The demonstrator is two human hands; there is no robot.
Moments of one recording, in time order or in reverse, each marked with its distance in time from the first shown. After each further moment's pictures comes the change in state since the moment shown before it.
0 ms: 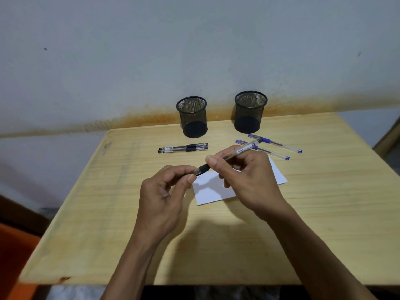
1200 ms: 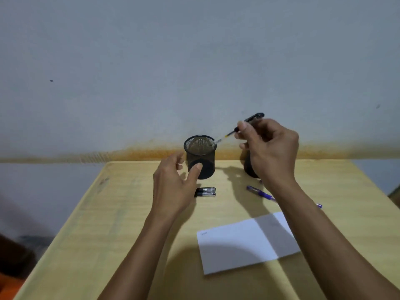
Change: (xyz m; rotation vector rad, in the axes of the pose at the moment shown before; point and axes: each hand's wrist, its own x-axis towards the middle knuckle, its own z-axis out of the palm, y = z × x) left_hand 0.141 -0.029 0.022 0.326 0.147 -0.071; right_hand 0.153 -0.015 -0.013 0.053 0.469 -0.169
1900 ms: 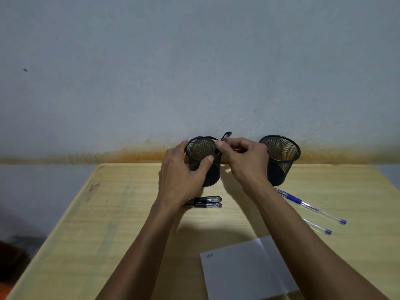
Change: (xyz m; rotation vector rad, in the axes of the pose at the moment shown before) left_hand 0.061 -0.026 0.036 0.101 -0.080 -0.026; right_hand 0.026 0.085 0.058 -0.169 -0.119 0.211
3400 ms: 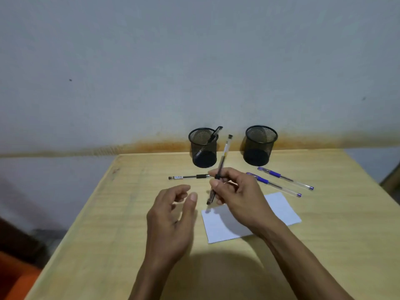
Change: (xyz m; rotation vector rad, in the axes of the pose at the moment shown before) left_hand -0.179 0.011 -0.071 -0.234 0.115 0.040; right_hand -0.157 -0.032 -0.063 0.092 -0.462 0.015
